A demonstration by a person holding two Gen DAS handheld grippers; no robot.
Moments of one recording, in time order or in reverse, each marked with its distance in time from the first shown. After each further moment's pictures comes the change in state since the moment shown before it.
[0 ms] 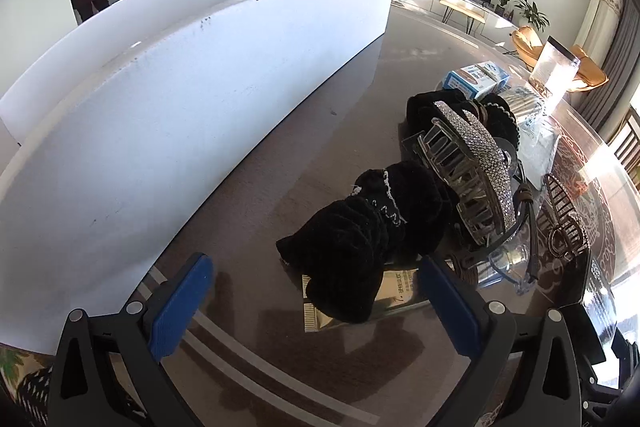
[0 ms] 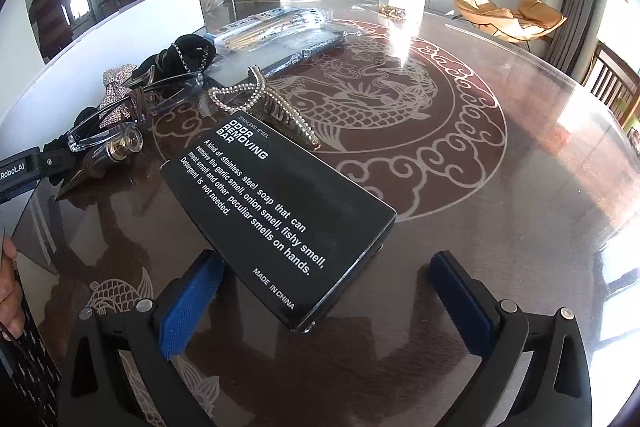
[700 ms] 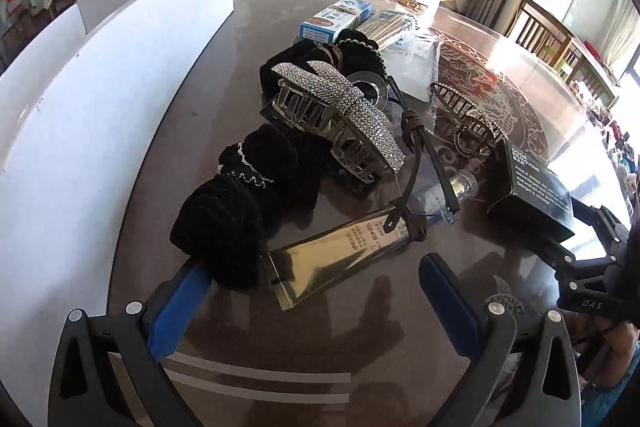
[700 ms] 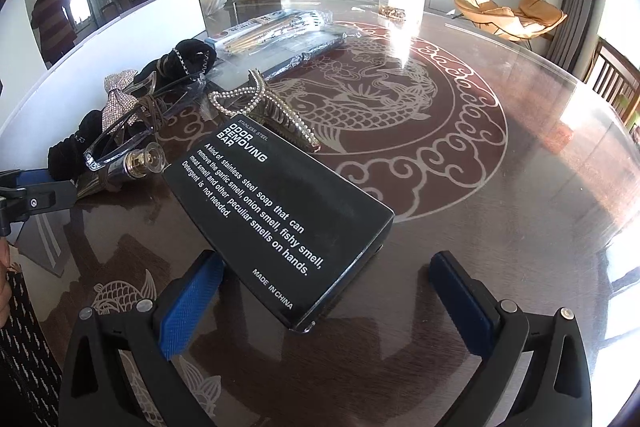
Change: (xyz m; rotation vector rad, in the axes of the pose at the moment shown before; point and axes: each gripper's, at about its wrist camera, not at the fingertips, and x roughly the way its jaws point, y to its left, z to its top) left arm -0.011 -0.033 0.000 0.437 0.119 -0.260; right arm 0.000 -0.002 0.000 0.013 -0.008 0.019
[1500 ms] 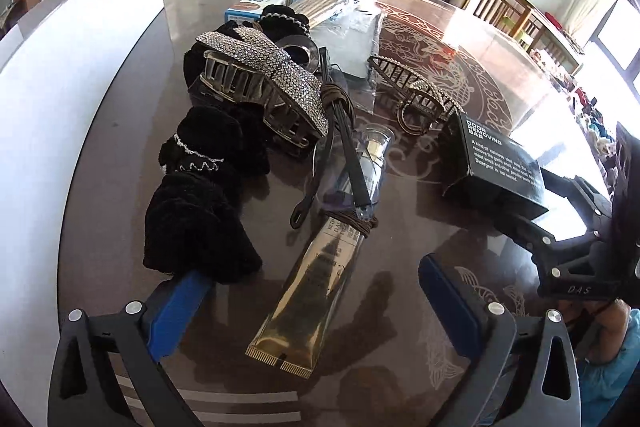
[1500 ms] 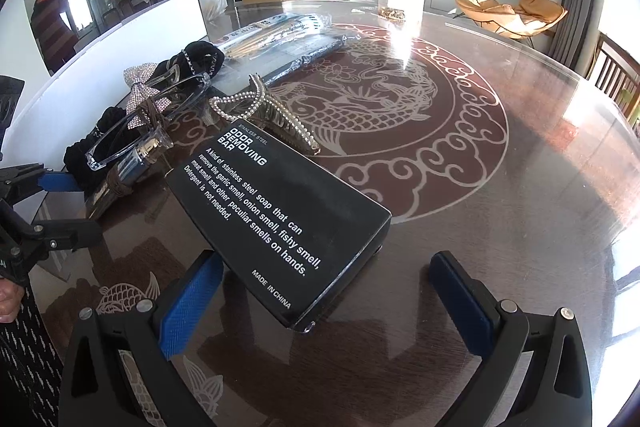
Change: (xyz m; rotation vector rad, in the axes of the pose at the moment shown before) left arm 0.015 -0.026 0.006 0.071 0.058 -0.141; right arm -0.001 -0.003 0.000 0.014 -0.008 0.021
